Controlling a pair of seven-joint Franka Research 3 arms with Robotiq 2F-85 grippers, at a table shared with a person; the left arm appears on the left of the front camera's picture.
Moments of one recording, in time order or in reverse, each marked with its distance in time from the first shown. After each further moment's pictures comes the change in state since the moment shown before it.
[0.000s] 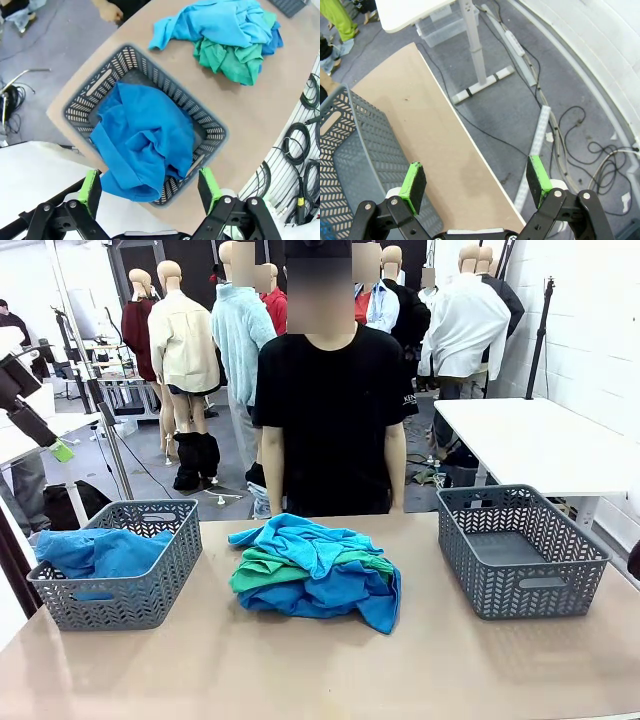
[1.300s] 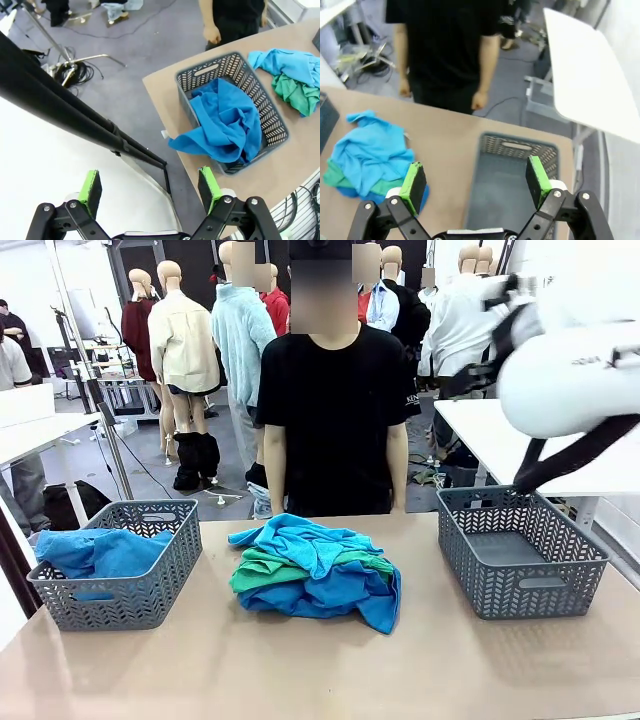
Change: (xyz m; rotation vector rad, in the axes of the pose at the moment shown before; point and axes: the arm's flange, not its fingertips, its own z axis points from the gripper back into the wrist) left arm -0.154 0.060 0.106 0.330 -0.189 0.315; right arm 0.001 0.277 0.214 0.444 -0.253 0.680
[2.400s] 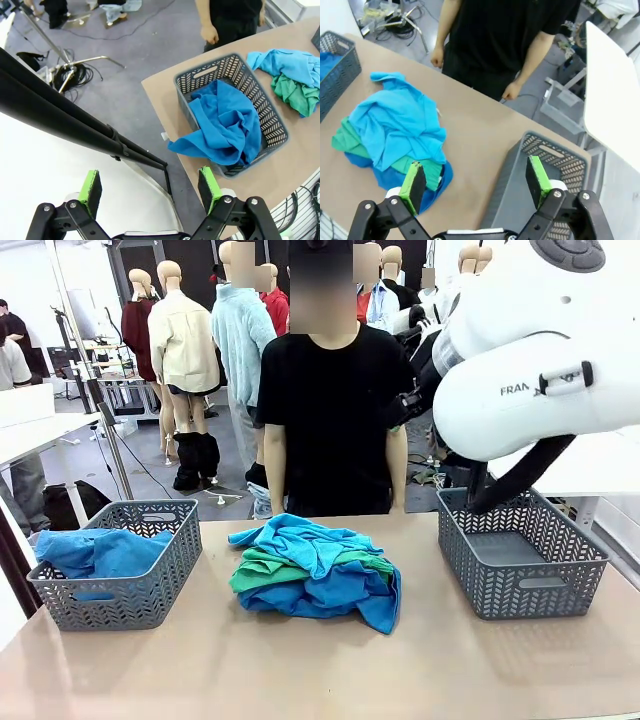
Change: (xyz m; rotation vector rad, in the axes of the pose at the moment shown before) left arm 0.007 0.000 -0.002 -0.003 -0.001 -0.011; right arm -0.009 0.089 -0.022 0.098 0.086 0.219
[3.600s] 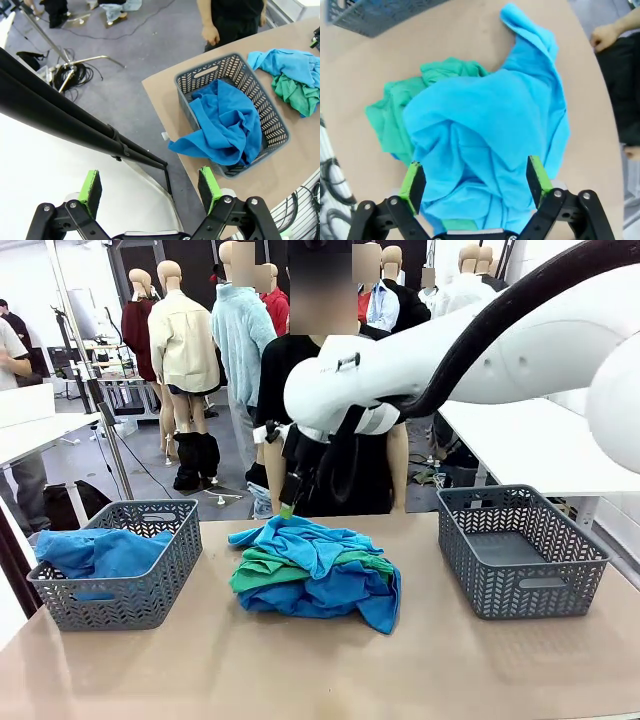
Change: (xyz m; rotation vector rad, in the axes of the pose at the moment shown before) left arm 0.001 0.001 -0.001 0.001 0.002 0.000; right arm 0.065 0.120 -0.262 0.633 0.415 0.465
